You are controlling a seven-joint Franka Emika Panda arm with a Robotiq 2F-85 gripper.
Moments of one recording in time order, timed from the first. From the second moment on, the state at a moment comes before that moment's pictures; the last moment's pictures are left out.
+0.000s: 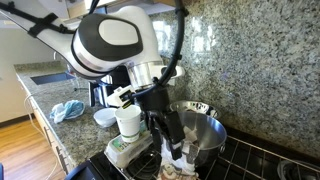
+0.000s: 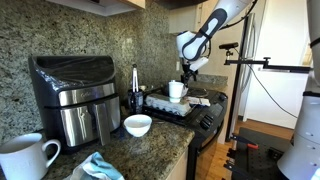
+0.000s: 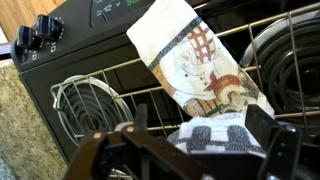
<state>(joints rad) -0.20 0.24 -0.27 -2.07 -0.48 2.37 0.20</state>
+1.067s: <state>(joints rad) -0.16 0.26 -0.27 -2.01 -0.44 2.21 0.42</state>
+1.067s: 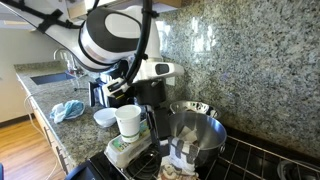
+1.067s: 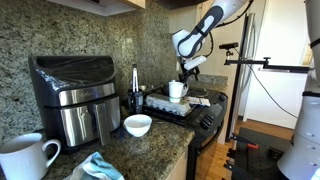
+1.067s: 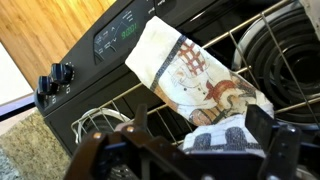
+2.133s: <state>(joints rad) -0.14 0.29 -0.27 -2.05 -0.45 2.34 0.43</state>
